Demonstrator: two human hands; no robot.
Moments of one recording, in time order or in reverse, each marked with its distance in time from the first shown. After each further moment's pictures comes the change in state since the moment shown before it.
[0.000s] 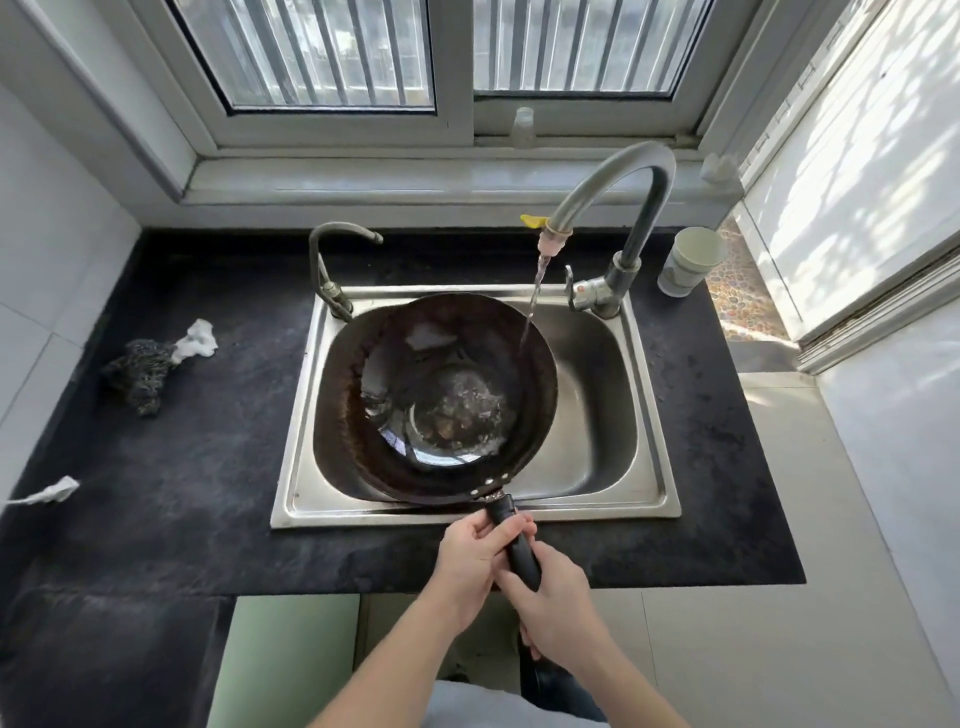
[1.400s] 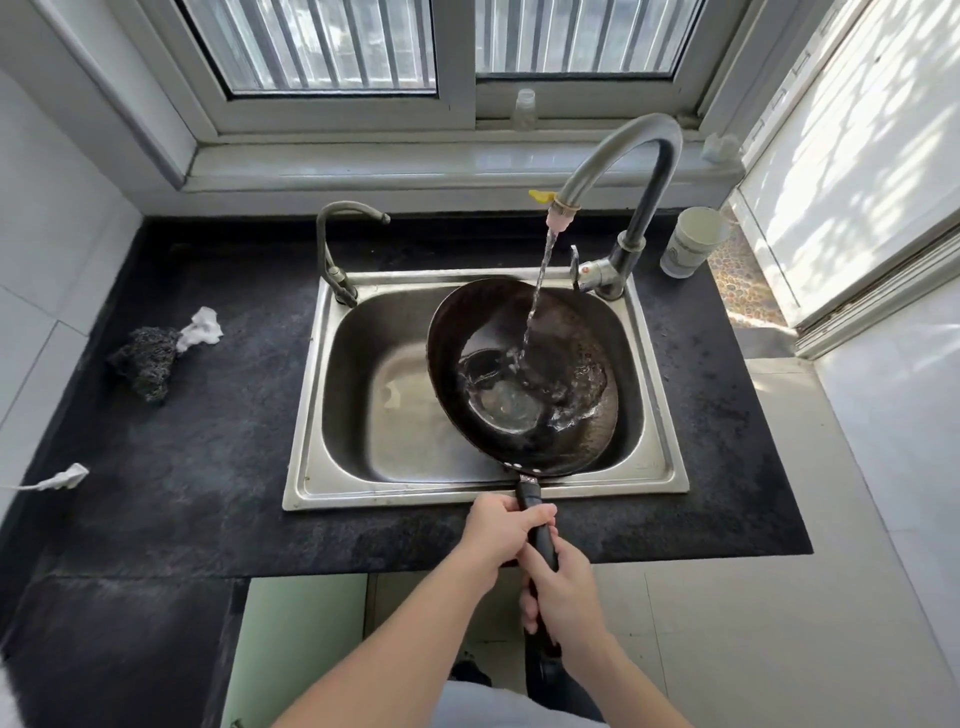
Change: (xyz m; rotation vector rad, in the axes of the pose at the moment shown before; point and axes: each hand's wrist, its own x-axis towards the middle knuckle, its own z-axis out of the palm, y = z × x) left_hand 0.016 -0.005 0.006 0.456 0.054 -0.076; right_hand -0.004 0.021 0.030 0.420 0.094 0.079
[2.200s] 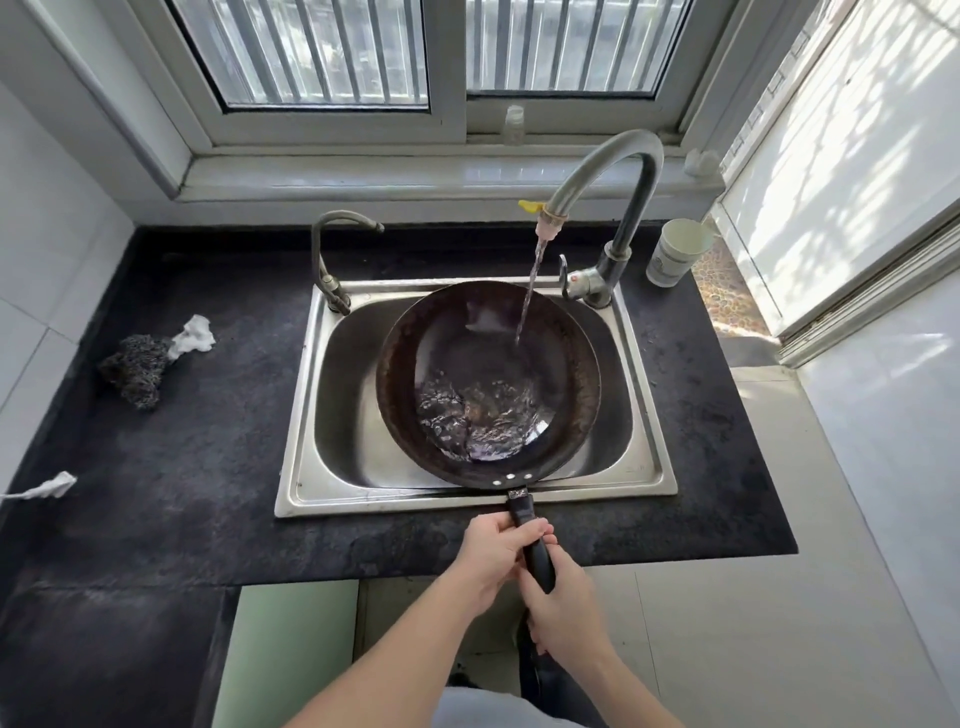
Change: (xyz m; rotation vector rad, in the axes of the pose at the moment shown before) left_hand -0.003 -0.021 0.002 -0.239 -0.112 -0.013; right_hand 0.002 0.025 -0.014 -0.366 0.026 -0.116
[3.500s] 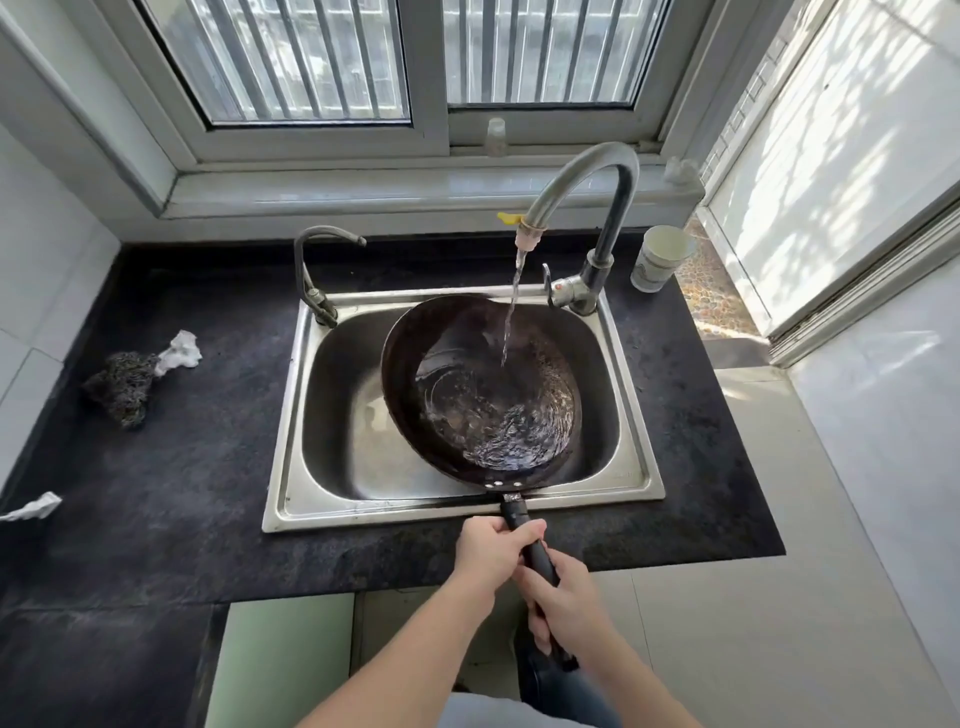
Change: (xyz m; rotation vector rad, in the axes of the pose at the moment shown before) left_hand 0.009 0.002 0.014 0.173 0.162 0.046; right_hand 0.008 -0.001 -0.024 0.355 -0.207 0.027
